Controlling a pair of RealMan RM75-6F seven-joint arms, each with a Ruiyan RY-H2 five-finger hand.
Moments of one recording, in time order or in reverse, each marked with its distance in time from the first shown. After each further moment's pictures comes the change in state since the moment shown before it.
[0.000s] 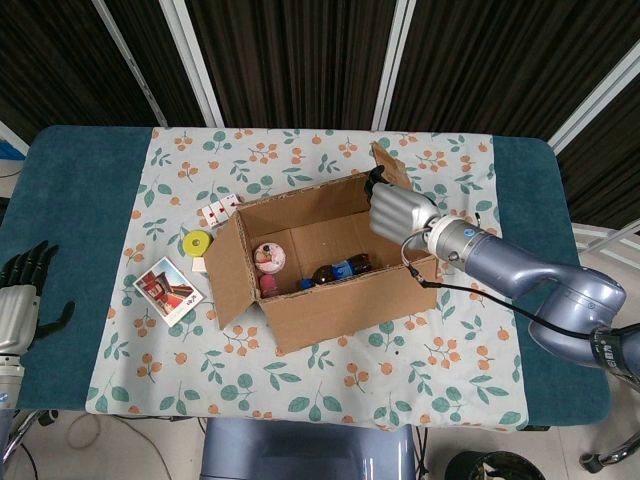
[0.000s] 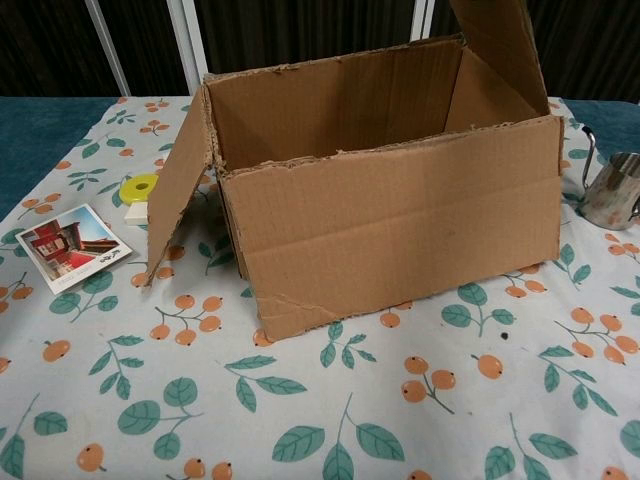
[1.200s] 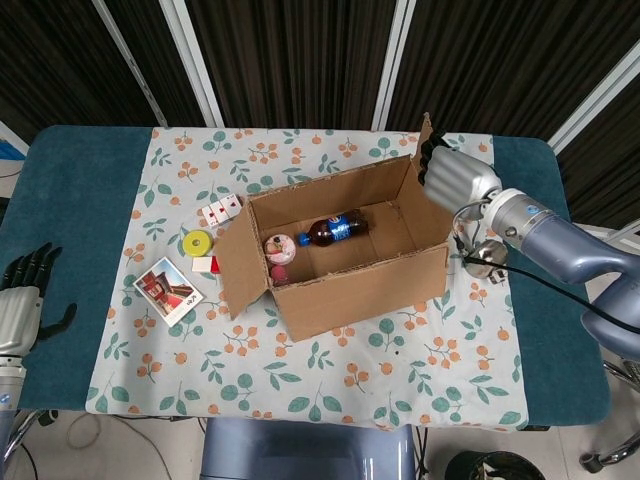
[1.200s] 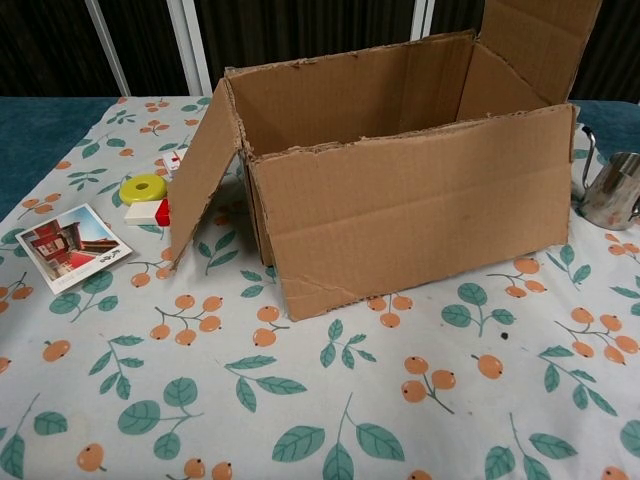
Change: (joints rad) left arm 0.003 0.000 0.001 -0.005 0.005 -0.009 0.007; right arm -0.086 0.100 0.005 0.064 -0.003 0.022 0.009
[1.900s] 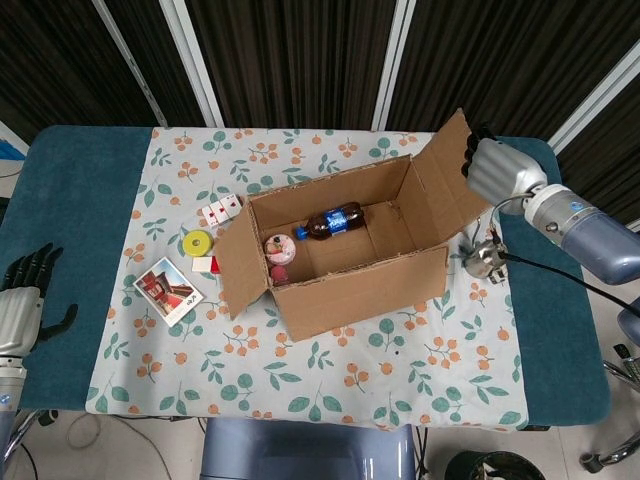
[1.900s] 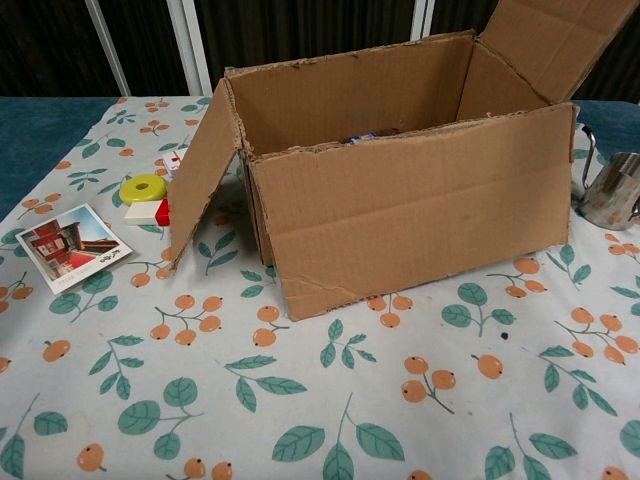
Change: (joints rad) left arm 0.002 0.005 0.001 -0.009 0.006 -0.001 -0.006; right arm -0.068 0.041 -0.028 0.048 -0.025 -0.013 0.006
